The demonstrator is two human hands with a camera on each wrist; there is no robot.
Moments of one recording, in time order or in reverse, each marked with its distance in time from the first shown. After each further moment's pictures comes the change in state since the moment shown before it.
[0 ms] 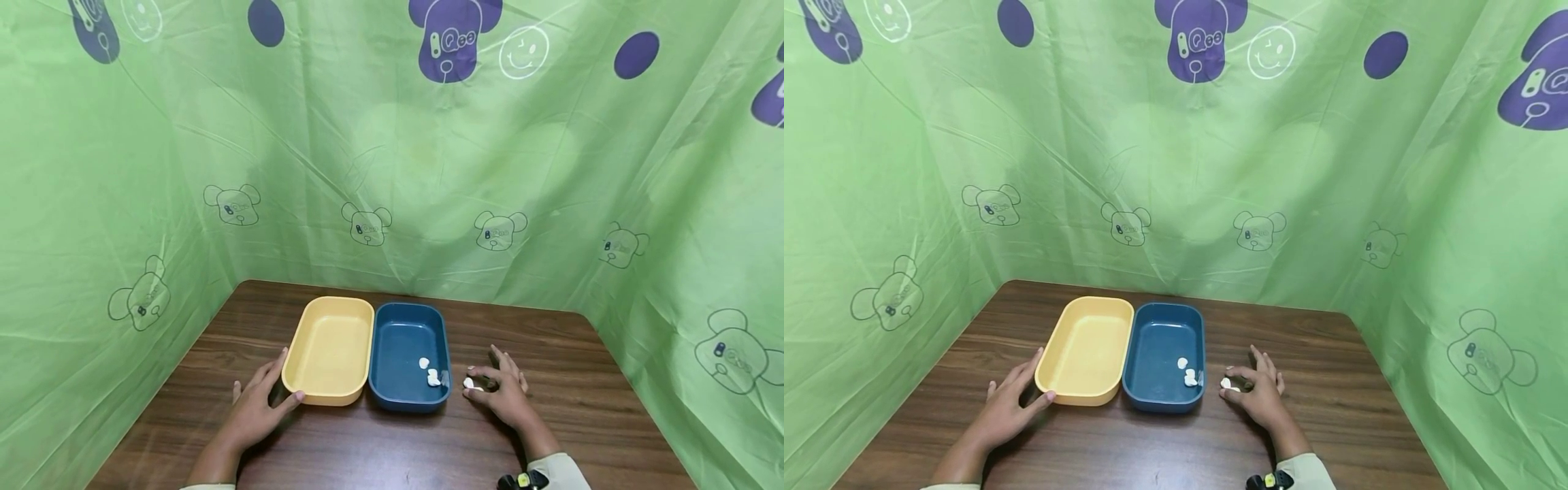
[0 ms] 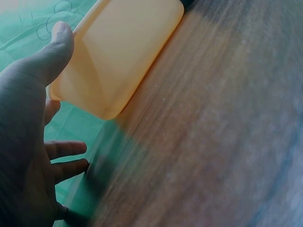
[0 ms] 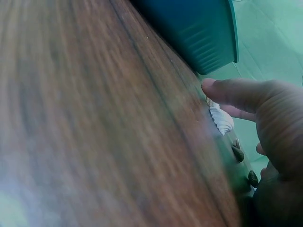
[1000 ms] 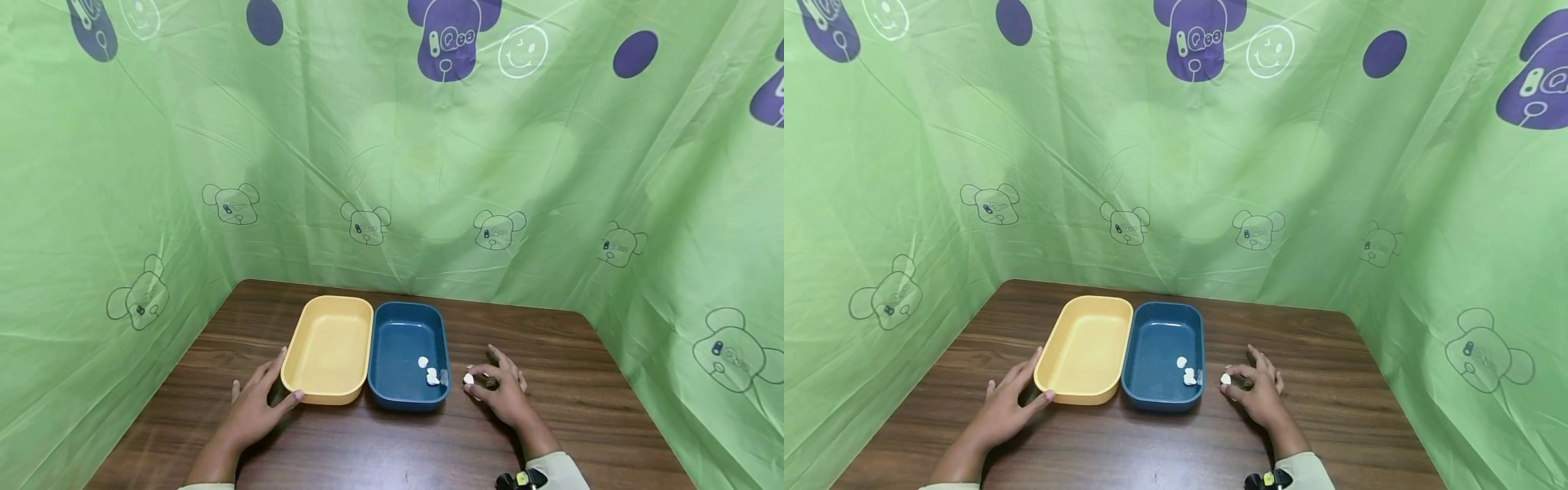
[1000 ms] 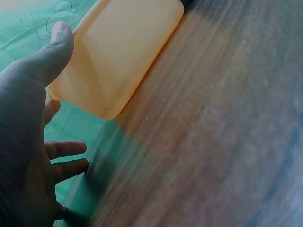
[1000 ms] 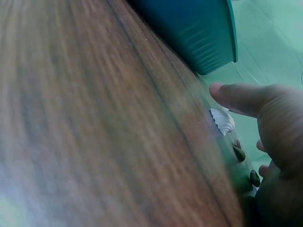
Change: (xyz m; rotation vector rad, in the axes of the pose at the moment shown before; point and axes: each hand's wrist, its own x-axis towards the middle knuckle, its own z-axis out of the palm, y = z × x) left_hand -0.001 0.002 -0.001 0.022 0.007 0.006; right_hand -0.002 -0.002 0.001 0.011 0.026 -0.007
